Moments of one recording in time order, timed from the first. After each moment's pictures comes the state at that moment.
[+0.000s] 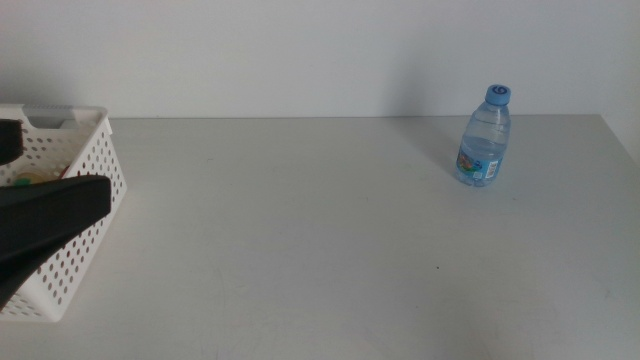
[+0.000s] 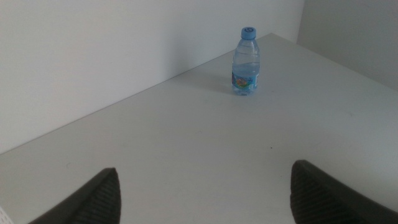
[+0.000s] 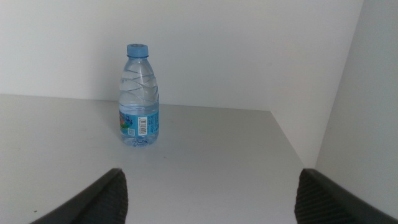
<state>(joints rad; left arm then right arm) -0.53 0.58 -0.91 -0.15 0.73 0.16 -0.07 -0.01 0.03 0.07 0.10 -0.14</state>
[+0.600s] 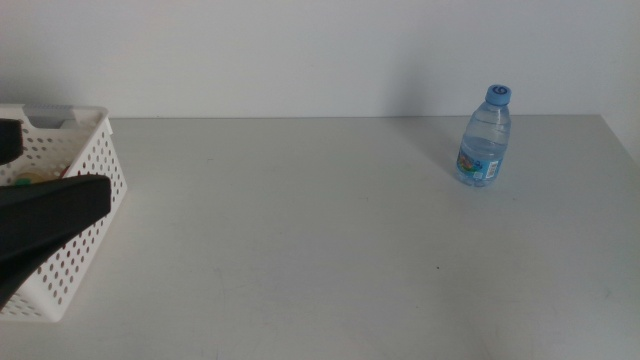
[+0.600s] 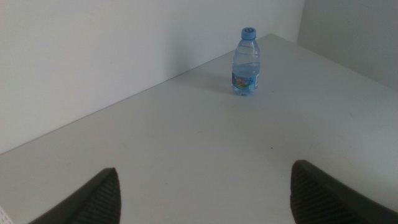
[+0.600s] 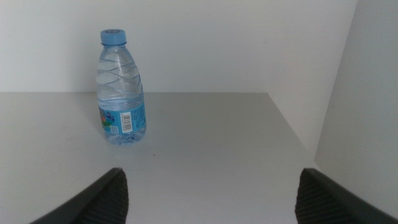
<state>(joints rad) -0.53 0.58 -0.91 -0.15 0.73 0.16 -0.07 0.58 0.03 0.06 -0.43 -0.08</state>
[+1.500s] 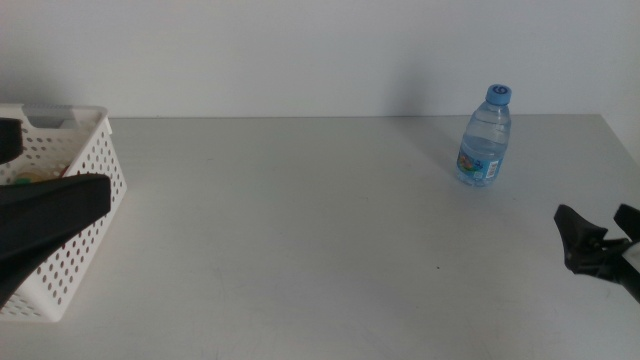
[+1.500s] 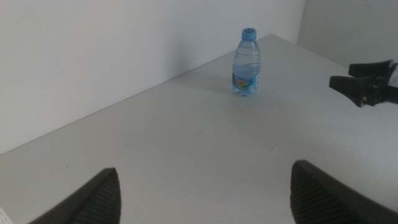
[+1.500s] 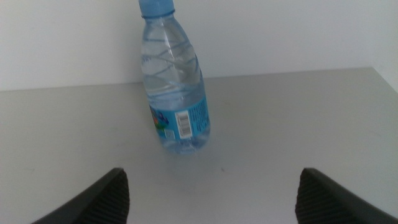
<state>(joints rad) -0.53 0.58 -0.91 -0.15 0.73 0.16 -0.07 1.54 -0.18 -0.20 -1.13 0.19</state>
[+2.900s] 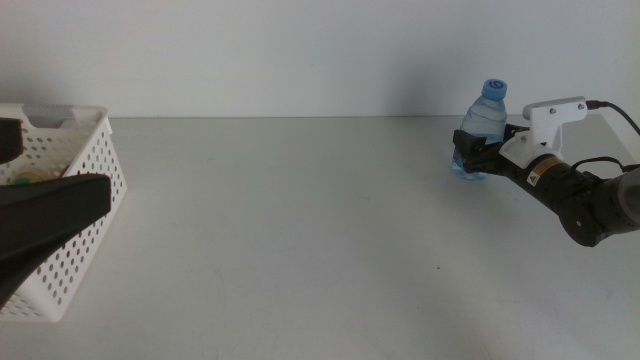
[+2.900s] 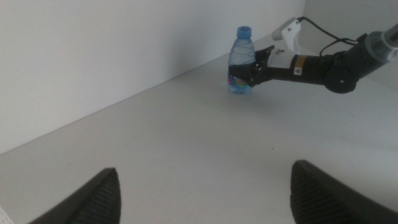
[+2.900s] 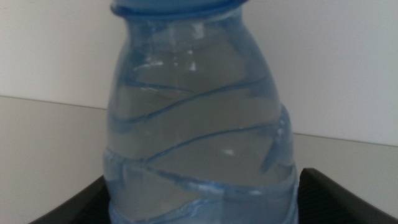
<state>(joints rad) -0.53 0.58 -0.91 -0.15 0.72 0.16 0.02 2.19 -1.11 -0.38 -0.87 0.30</state>
